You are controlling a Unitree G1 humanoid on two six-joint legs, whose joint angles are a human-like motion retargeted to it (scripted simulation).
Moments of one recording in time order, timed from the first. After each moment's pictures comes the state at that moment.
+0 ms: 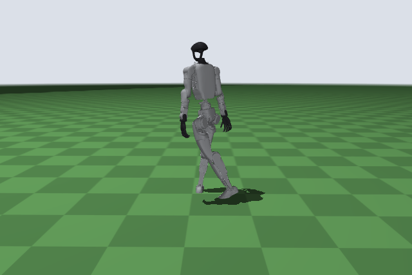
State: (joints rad) left arm -0.04 0.19 0.19 1.48 0.48 0.10 -0.11; right arm 0.00 -0.16 -0.24 1.63 -0.44 -0.02 -0.11; waist -0.25 0.09 0.01; left_leg 0.26 0.03 1.06 0.10 -0.17 -0.17; right_leg -0.20 0.01 -1.08 0.14 -0.21 -0.12
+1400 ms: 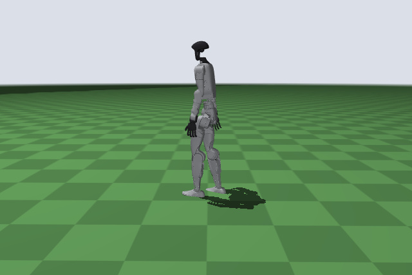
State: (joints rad) left arm -0.11 0.10 0.23 1.30 0.31 0.03 -0.14; right arm -0.01 -0.14 -0.15 1.55 -0.61 -0.03 0.05; waist 0.00 -0.03 0.08; left_leg -0.27 -0.13 -0.09 0.13 0.02 0.12; right_leg 0.00 -0.04 -0.38 0.15 -0.19 -0.03
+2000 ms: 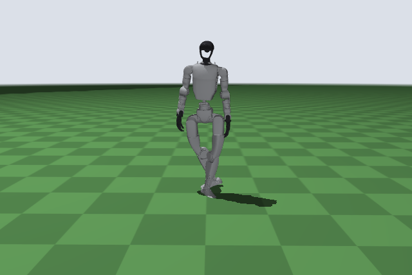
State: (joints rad) left arm 0.03 0.13 0.45 1.46 0.20 0.01 -0.10; right arm 0.06 -0.16 -0.15 1.56 -0.79 -0.05 0.06; waist -0.03 -0.11 -0.08; left_leg -0.17 -0.02 0.74 0.18 -0.17 0.06; right_leg 0.24 -0.01 -1.15 0.12 -0.18 0.11
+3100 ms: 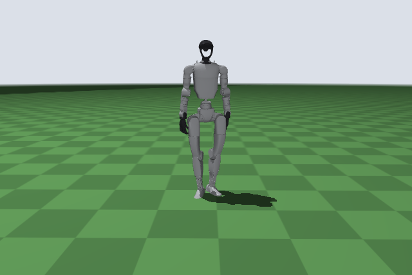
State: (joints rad) left arm 0.03 0.09 0.36 1.52 0.32 0.09 -0.23; right arm 0.02 -0.12 -0.13 1.56 -0.73 -0.06 0.08; waist -0.12 -0.01 -0.03; left_leg 0.02 -0.06 0.29 0.01 -0.06 0.04; right_leg 0.01 -0.01 -0.54 -0.01 -0.05 0.00
